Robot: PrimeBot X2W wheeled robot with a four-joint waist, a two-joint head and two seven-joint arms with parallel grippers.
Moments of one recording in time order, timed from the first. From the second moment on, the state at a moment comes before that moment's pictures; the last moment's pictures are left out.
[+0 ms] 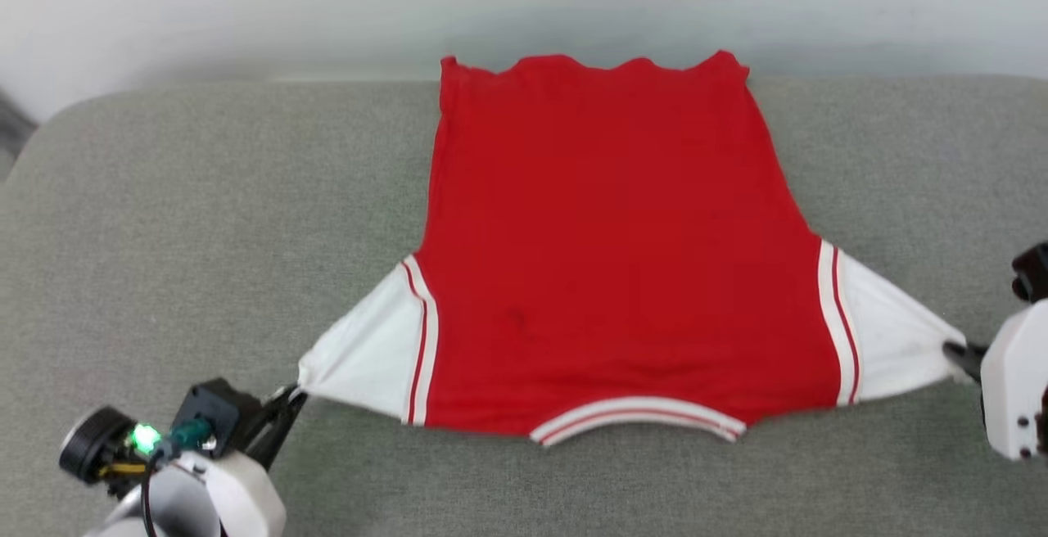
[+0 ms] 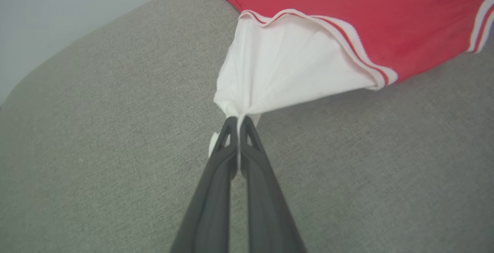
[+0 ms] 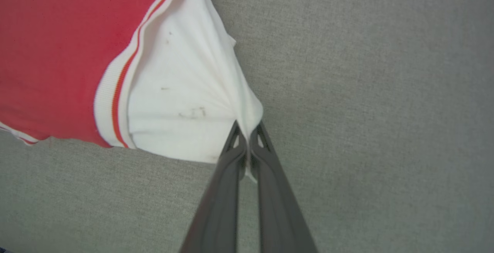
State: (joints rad) left arm -0.21 0.78 -0.62 0.06 -0.55 0.04 0.04; right arm -0.33 -0.63 0.21 0.24 0.61 0.13 0.67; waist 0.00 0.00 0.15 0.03
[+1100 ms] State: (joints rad) left arm 0.04 0.79 -0.71 -0.21 -0.60 0.13 0.09; right arm 0.04 -0.57 -0.05 -0.18 0.61 0.13 1.01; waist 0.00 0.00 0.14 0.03
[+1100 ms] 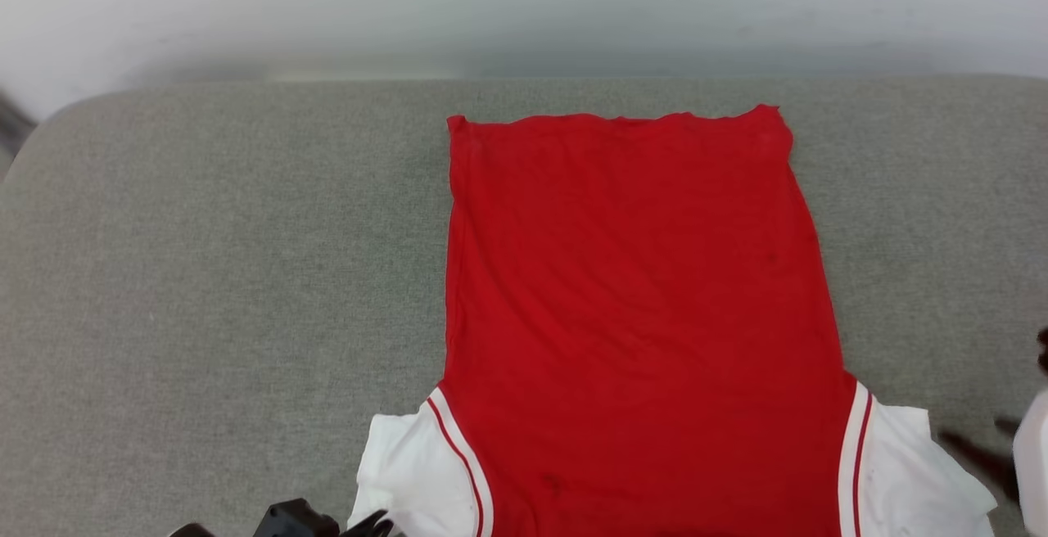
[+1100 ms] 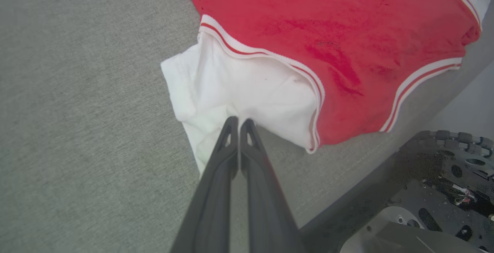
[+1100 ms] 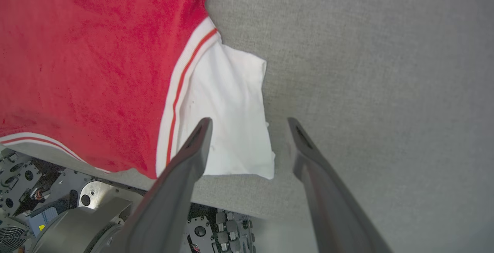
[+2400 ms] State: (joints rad) left arm -0.20 0.65 -0.79 -0.45 -0.44 0.10 0.12; right arm -1.04 -0.56 -0.12 0.24 0.28 0.13 1.41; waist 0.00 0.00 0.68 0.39
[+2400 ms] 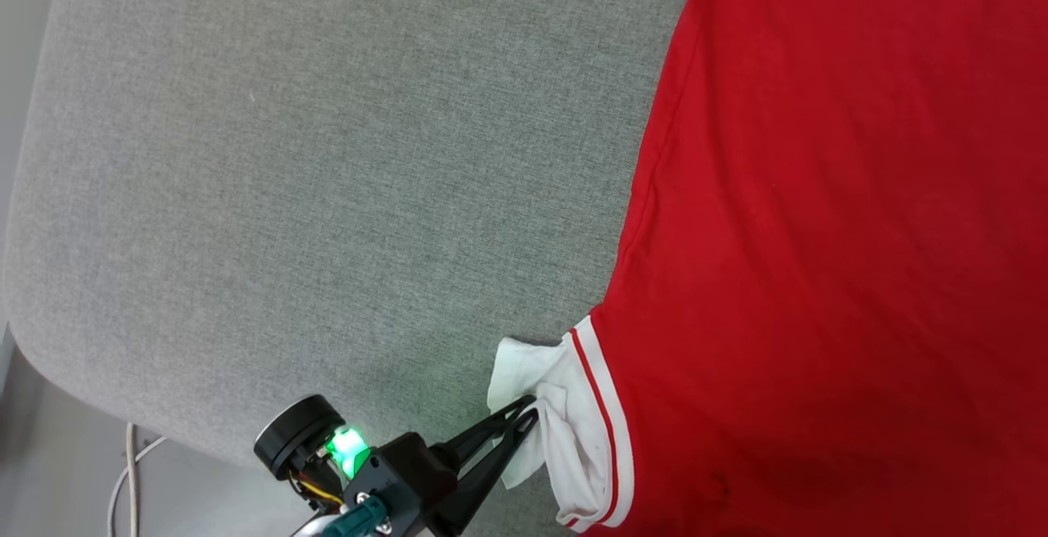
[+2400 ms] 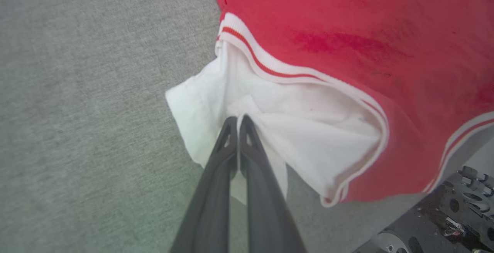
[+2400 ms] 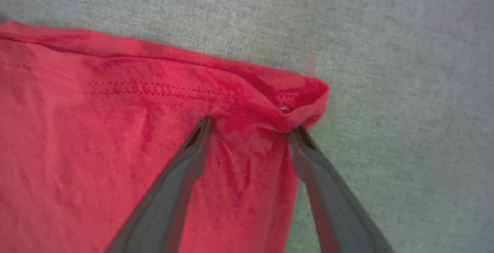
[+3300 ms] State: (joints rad) left arm -0.17 0.67 -0.73 -0.38 -0.49 0.15 0.09; right arm -0.60 -0.56 -0.08 0.21 0.44 0.13 1.35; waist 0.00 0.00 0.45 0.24
